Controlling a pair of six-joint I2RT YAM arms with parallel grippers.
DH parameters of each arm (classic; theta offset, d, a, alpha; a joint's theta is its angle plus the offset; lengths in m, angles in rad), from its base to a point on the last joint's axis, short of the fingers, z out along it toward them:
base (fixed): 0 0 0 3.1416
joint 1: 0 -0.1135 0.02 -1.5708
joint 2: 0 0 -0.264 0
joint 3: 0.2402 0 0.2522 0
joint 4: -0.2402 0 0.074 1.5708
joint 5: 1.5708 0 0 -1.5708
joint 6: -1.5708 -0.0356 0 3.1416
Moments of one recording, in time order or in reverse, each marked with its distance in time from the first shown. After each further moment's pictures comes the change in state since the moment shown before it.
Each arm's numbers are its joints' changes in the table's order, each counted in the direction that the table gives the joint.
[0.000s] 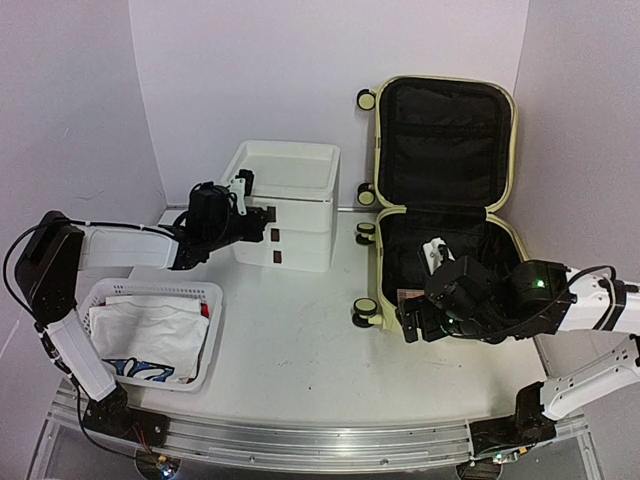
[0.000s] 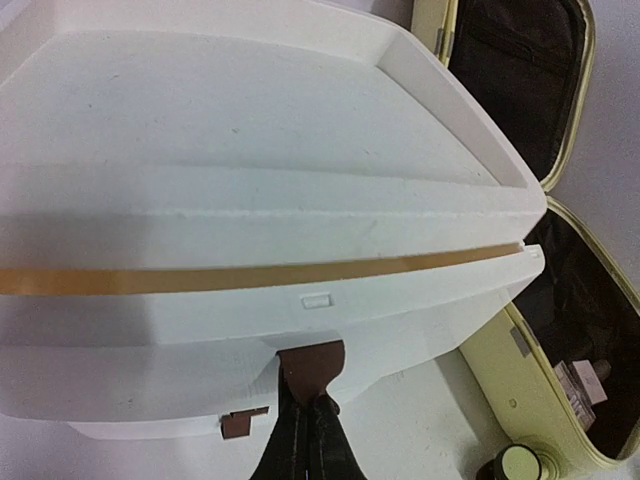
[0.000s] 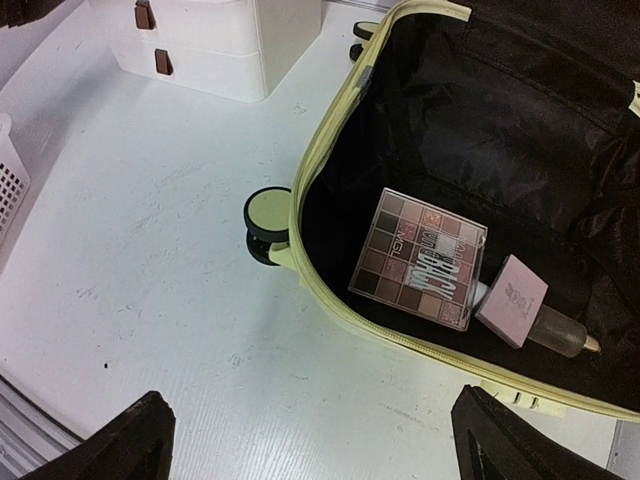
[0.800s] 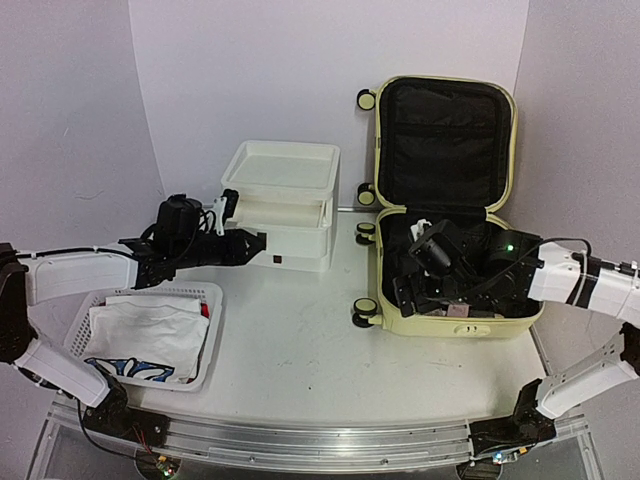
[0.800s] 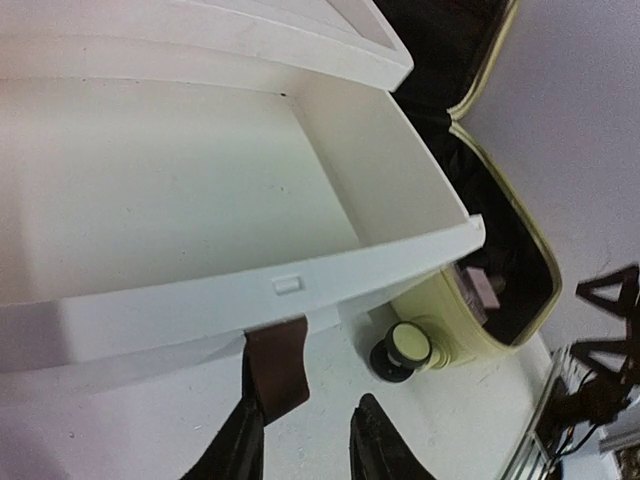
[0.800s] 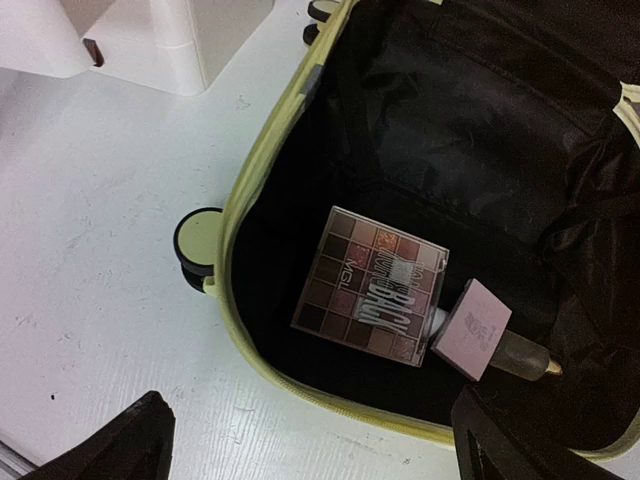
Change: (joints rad) left arm 0.008 0.314 -0.213 -0.209 0.249 0.139; right arm 0.218 -0.158 0.118 -0.009 -0.087 0.169
